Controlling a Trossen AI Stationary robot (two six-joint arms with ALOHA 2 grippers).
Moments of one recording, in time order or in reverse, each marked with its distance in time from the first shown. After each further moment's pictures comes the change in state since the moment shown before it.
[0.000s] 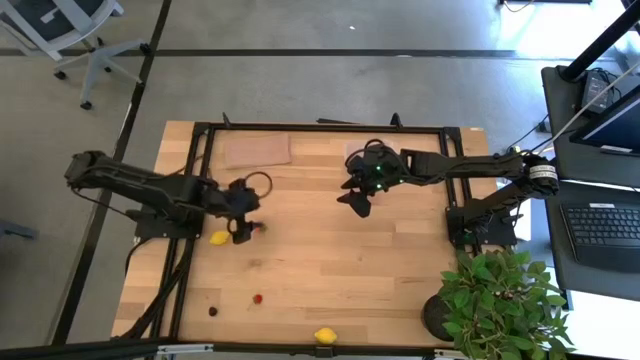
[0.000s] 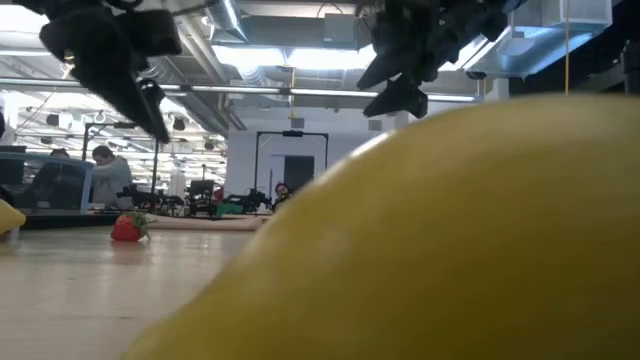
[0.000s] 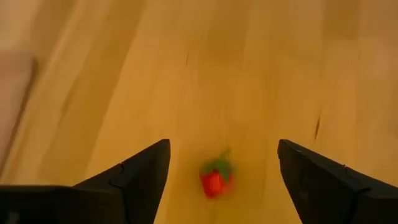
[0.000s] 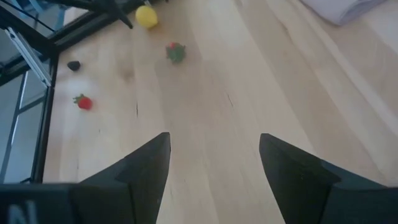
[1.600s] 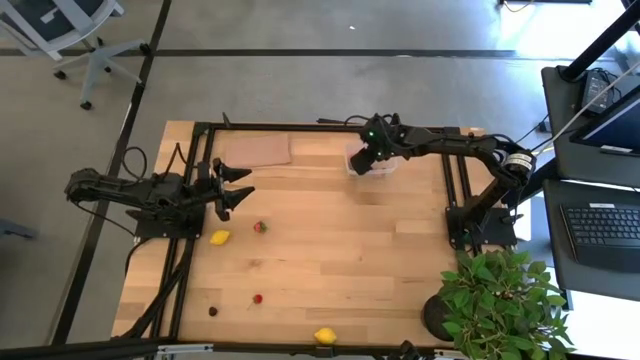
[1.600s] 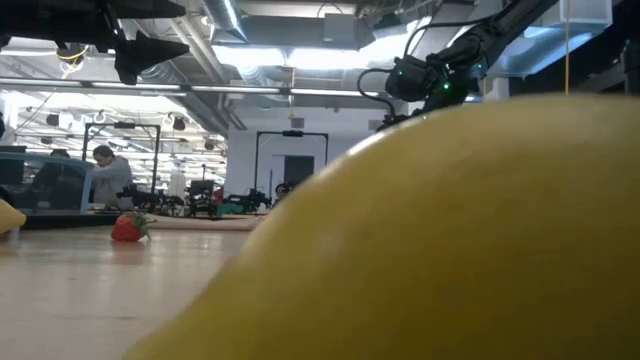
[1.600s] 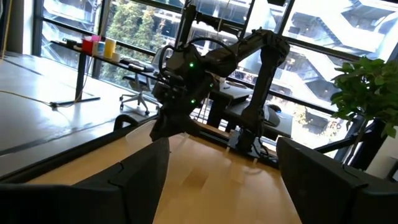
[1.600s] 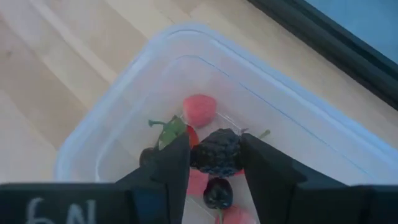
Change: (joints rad) left arm 0.009 -0.629 -0.389 0.794 -0.266 0.046; right arm -0.378 0.201 -0.004 -0.094 0.284 -0.055
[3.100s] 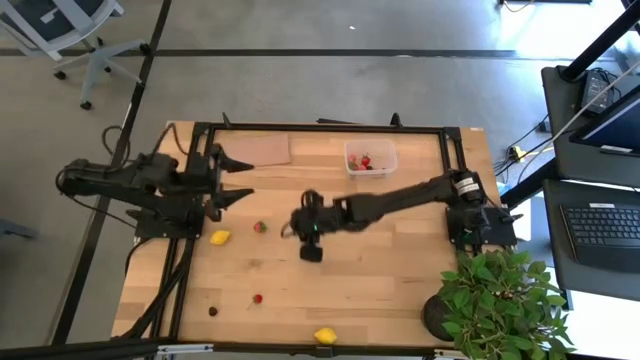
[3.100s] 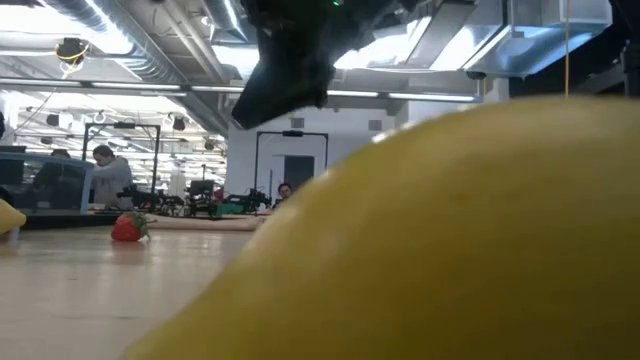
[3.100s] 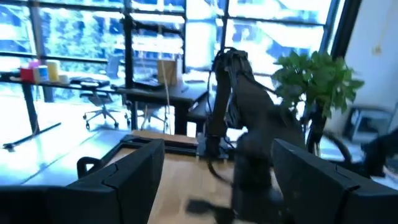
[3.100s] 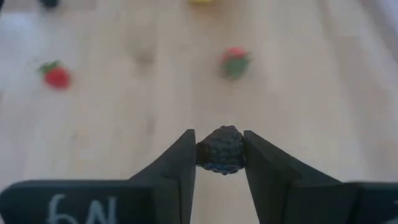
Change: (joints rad) left arm -0.001 0.247 0.440 -0.237 0.204 0.203; right arm 0.701 0.388 0.581 -0.017 0.049 -0.141
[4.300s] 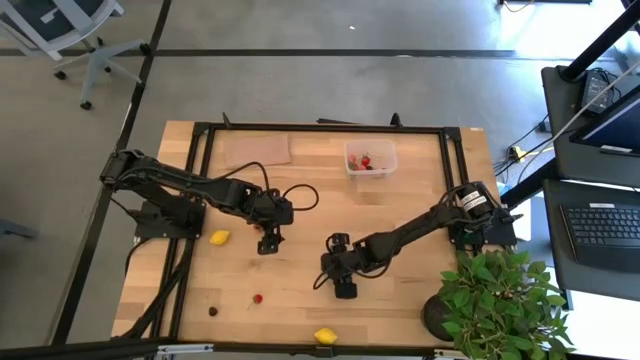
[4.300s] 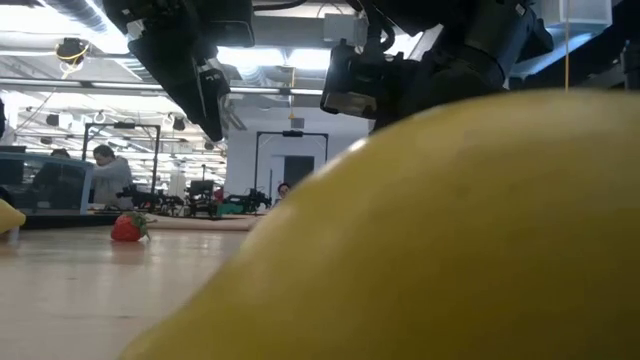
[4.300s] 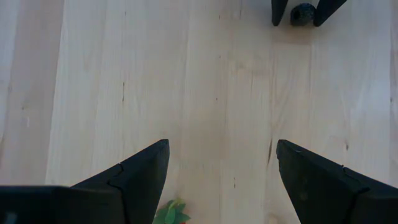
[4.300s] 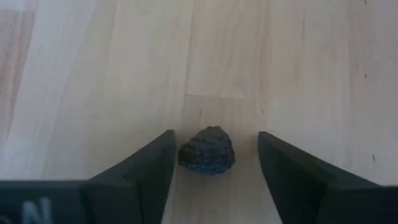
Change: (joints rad) left arm -0.006 0.863 0.346 -0.657 0.216 -0.148; right arm 0.219 0.004 -0.394 0.158 0.005 0.110
